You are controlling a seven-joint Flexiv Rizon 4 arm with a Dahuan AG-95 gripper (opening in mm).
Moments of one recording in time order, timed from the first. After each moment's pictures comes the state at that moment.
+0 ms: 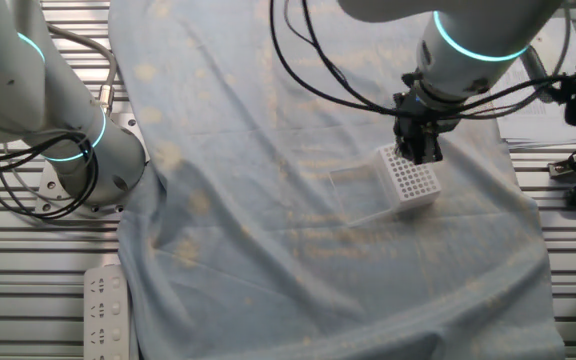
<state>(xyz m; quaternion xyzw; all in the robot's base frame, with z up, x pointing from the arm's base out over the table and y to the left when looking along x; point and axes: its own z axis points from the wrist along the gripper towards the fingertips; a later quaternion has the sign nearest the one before) 0.544 -0.039 0.138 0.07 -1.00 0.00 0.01</state>
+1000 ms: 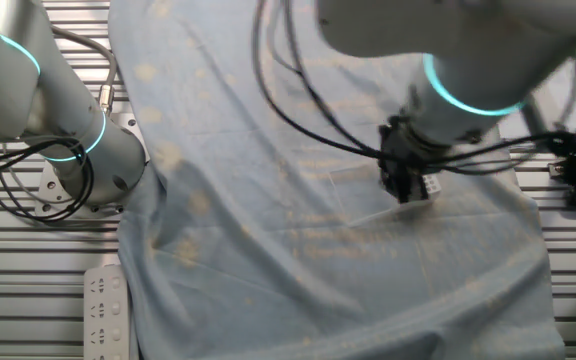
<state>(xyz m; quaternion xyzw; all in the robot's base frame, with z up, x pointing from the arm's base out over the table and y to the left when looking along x) 0.506 -0.094 0.158 0.09 -1.00 -0.01 0.03</state>
